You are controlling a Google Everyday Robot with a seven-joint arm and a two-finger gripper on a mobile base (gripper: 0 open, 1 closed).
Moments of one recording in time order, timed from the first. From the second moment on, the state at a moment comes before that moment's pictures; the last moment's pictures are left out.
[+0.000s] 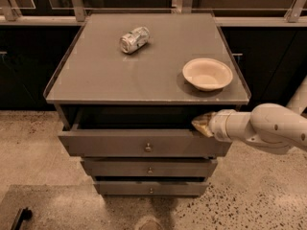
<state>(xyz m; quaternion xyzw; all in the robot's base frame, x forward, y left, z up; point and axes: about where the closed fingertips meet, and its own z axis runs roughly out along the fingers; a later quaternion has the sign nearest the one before) 0.595 -0.179 0.681 -0.41 0.80 0.09 0.44</state>
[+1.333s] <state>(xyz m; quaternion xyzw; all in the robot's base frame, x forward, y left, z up) 0.500 -0.244 0.699 -0.41 0.85 0.15 0.29</state>
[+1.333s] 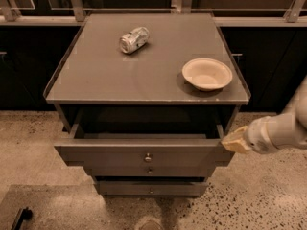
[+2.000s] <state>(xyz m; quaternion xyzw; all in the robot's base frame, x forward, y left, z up) 0.446 -0.259 0.708 -0.42 0.85 0.21 0.23</state>
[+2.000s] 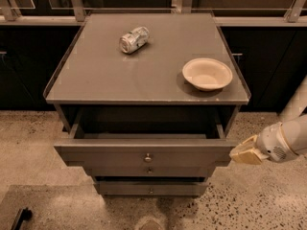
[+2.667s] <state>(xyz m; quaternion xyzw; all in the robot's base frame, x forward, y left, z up) 0.517 -0.278 0.784 -0.43 0.81 0.16 0.37</state>
